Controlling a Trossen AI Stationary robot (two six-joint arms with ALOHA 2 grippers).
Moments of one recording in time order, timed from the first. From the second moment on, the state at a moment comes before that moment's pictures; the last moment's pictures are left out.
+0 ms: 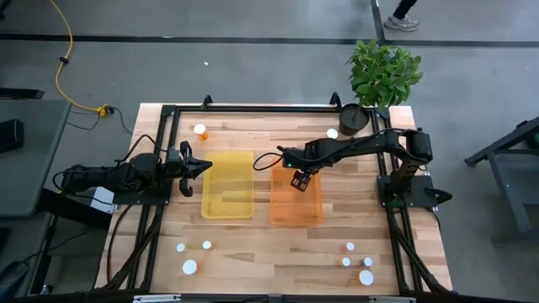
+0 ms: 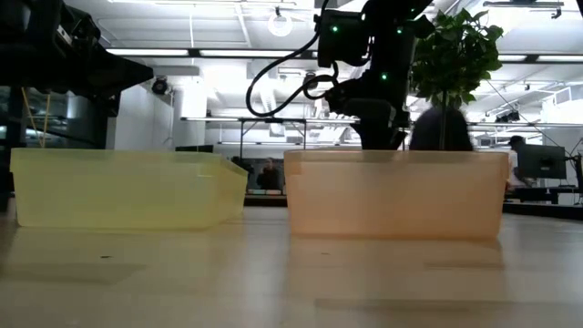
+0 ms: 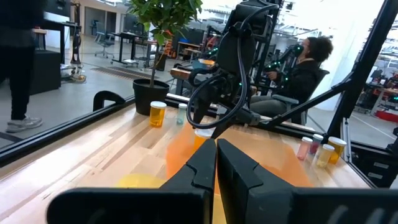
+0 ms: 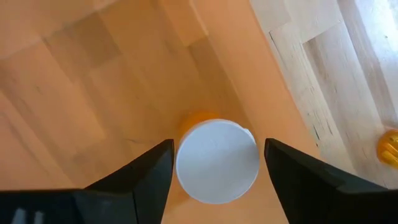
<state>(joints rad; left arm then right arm) 0.14 0.01 0.01 0.03 -0.17 -0.18 -0.09 1.78 1.27 -0.88 0.19 0.38</state>
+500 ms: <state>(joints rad) 0.14 0.01 0.01 0.03 -0.17 -0.18 -0.05 1.48 1.22 -0.86 0.42 0.26</state>
